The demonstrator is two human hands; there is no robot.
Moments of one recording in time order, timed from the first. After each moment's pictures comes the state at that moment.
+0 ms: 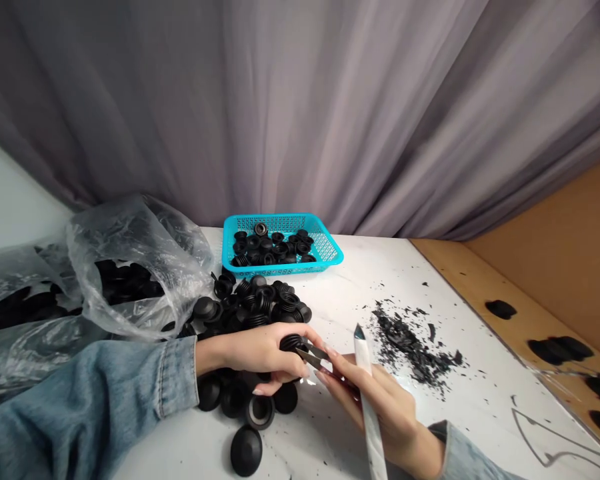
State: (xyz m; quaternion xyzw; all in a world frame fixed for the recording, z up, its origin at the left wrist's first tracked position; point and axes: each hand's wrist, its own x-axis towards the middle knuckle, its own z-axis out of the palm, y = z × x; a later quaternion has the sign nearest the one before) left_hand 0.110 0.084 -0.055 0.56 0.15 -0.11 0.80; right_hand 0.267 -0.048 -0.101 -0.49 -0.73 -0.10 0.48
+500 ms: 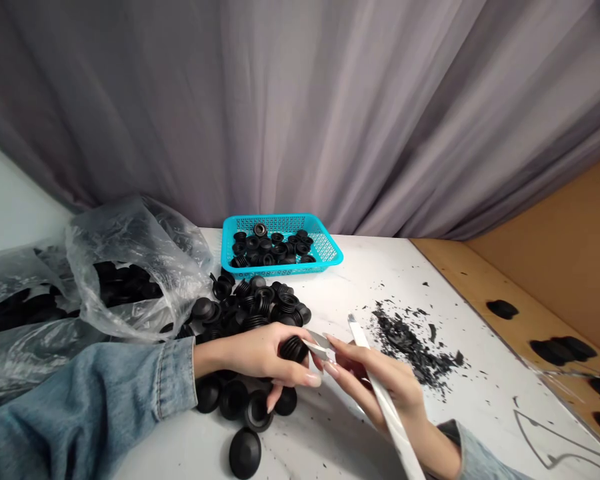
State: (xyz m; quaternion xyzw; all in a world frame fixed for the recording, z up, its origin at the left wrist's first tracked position) left_hand 0.108 0.082 -0.055 0.60 0.17 -0.07 0.78; right_hand 0.275 -0.038 -0.078 -0.49 -0.70 0.05 0.52
